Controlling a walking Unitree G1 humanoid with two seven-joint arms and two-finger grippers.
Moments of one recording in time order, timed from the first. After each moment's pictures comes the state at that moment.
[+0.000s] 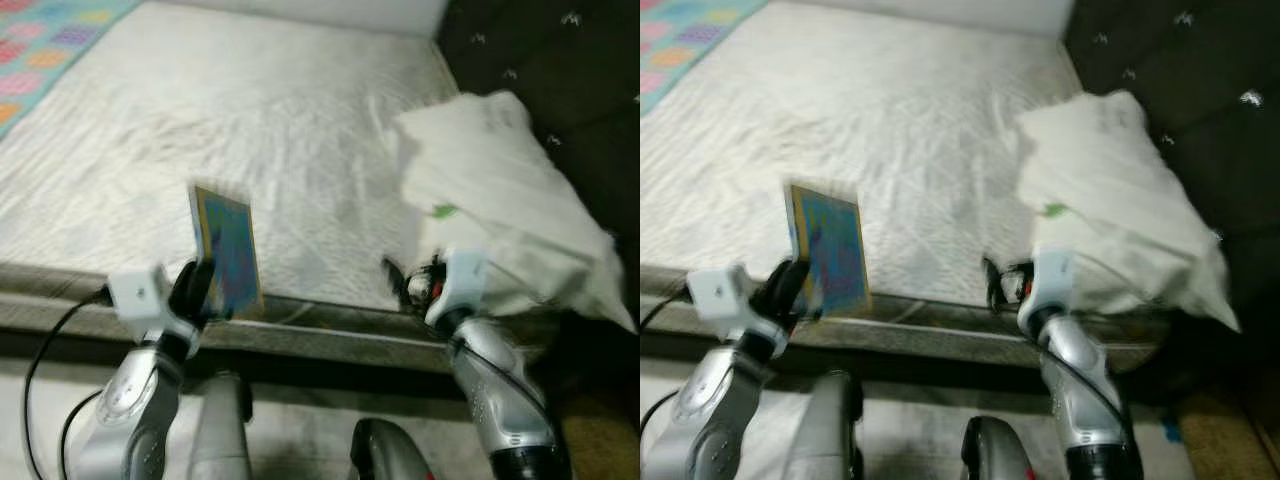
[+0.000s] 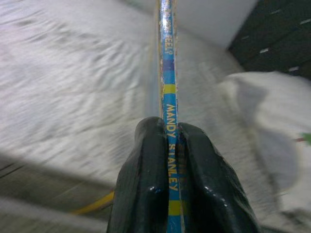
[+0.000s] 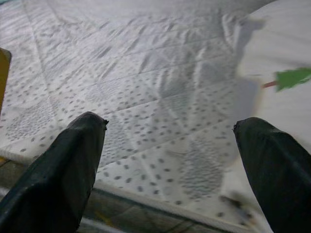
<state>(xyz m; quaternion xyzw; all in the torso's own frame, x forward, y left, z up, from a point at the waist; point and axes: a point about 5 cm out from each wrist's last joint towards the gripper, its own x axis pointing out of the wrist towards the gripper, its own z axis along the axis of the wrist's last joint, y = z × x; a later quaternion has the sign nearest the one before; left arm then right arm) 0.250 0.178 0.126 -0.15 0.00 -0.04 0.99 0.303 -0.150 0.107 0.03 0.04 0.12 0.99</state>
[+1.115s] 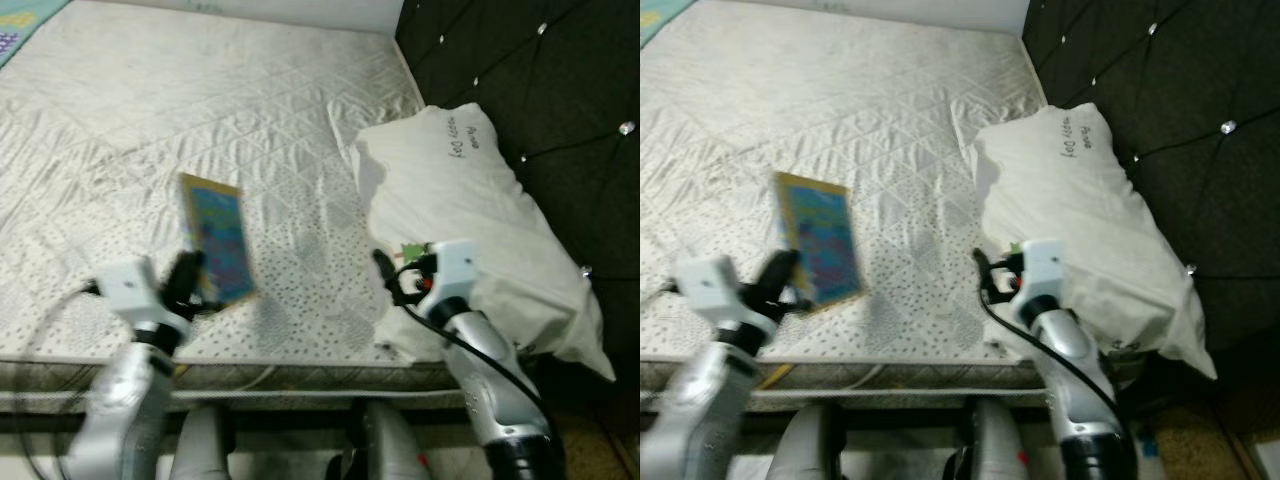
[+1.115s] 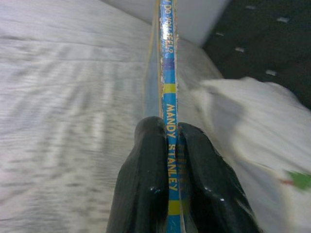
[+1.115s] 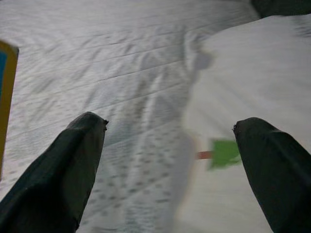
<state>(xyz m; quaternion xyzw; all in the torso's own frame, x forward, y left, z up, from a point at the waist) 0.258 0.167 0.134 -0.16 -0.01 -0.06 0.98 0.309 -0.150 0.118 0.02 0.02 0.12 0.99</state>
